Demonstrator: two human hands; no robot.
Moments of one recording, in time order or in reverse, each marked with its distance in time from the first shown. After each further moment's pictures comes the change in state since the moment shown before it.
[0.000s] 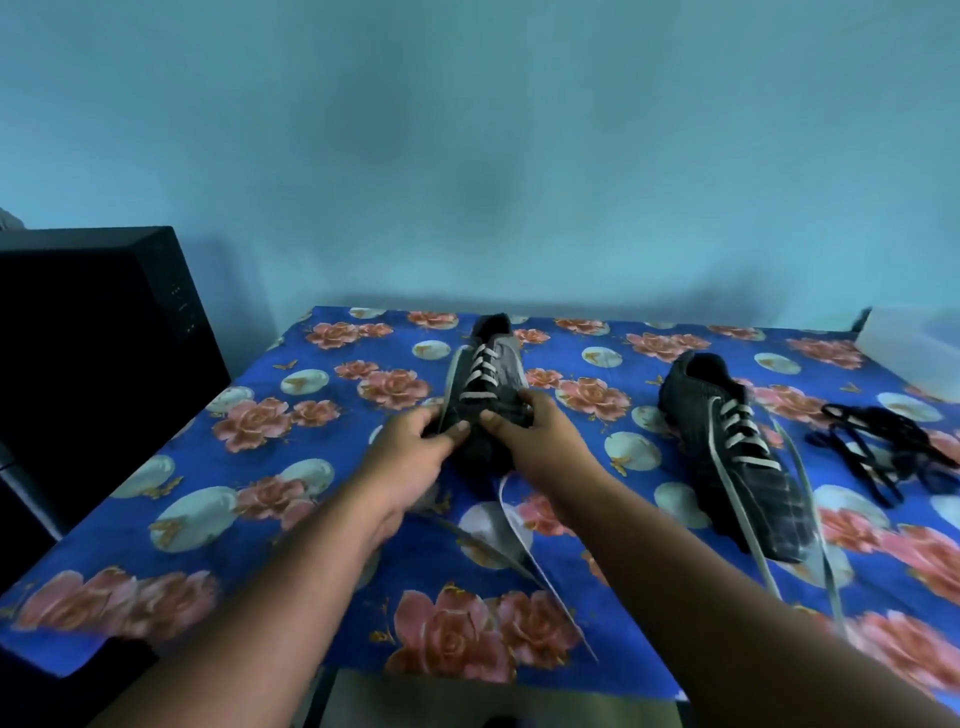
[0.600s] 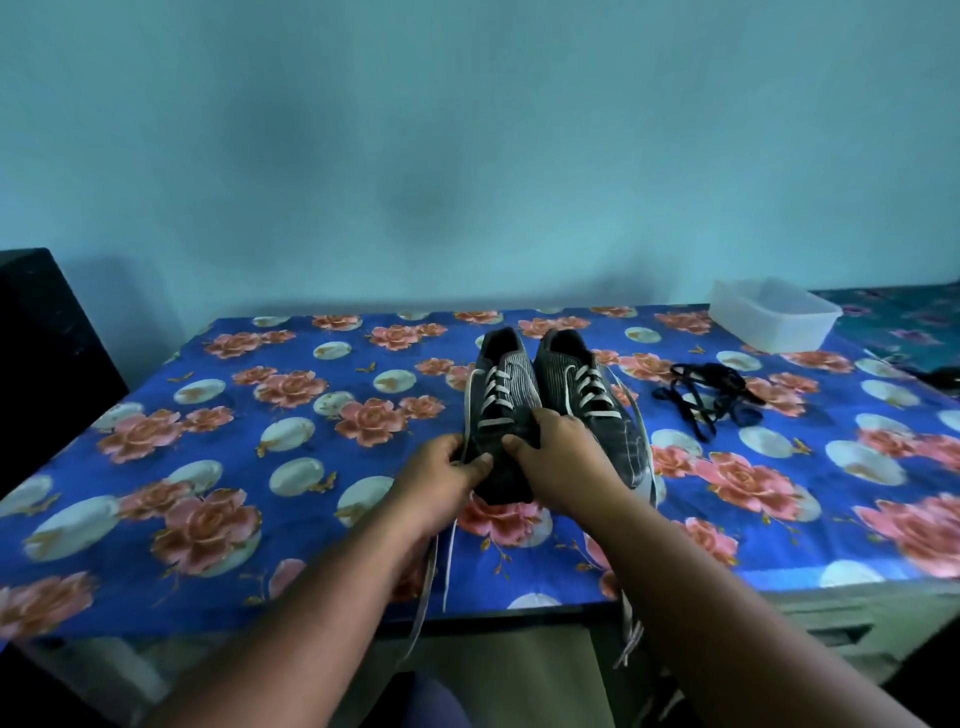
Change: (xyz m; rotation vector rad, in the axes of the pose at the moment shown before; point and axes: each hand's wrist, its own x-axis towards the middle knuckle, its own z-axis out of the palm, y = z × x) left_hand -0.059 0.019 0.136 0.233 -0.227 0.008; right_hand -0.078 0.030 -0.137 -0.634 0.154 -0.005
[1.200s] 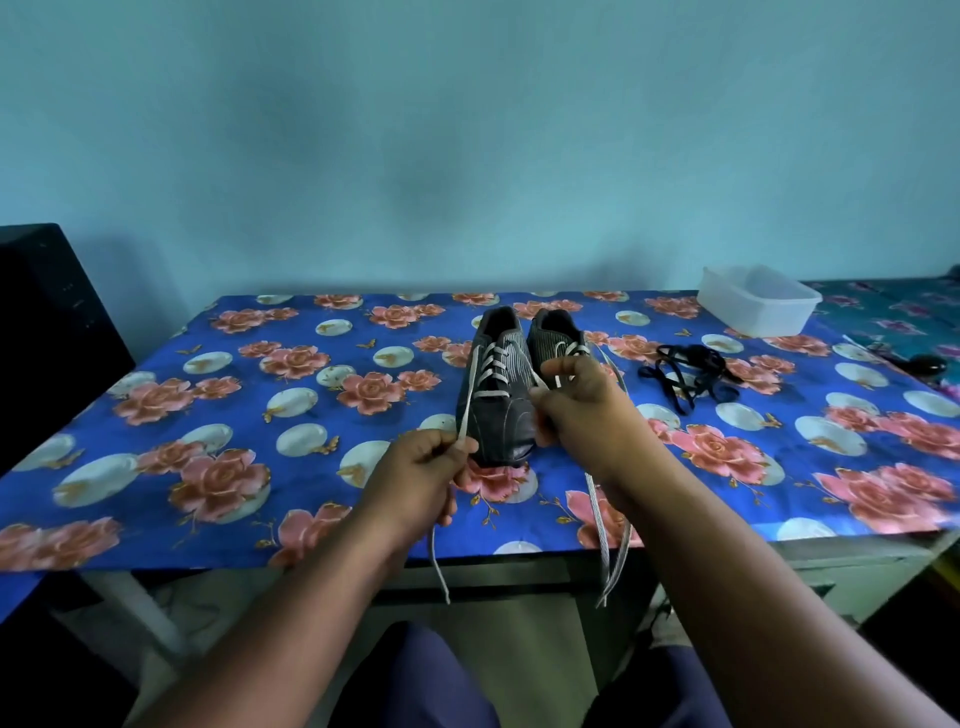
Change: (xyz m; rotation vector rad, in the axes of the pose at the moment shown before) left_hand -0.076 0.010 0.003 -0.244 0.091 -0.006; right_hand -0.061 -0.014 -0.057 0.688 -0.015 0.022
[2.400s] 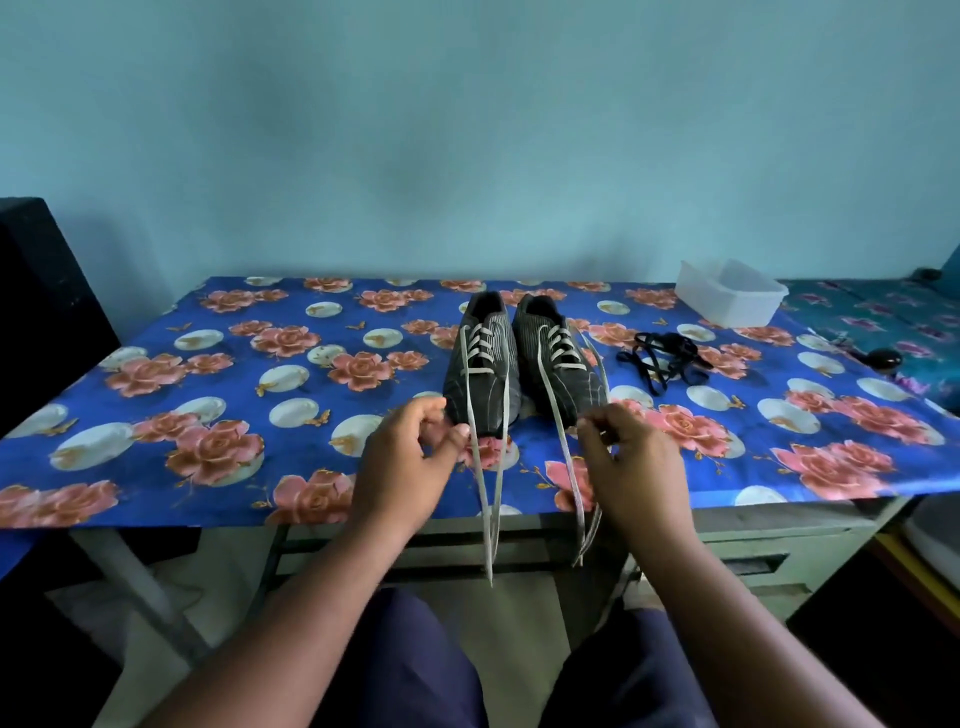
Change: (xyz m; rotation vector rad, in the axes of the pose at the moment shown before) left_hand -0.015 -0.020 0.008 0.431 0.256 0.333; right_hand -0.057 0.064 -0.035 -0.525 0.374 -0.215
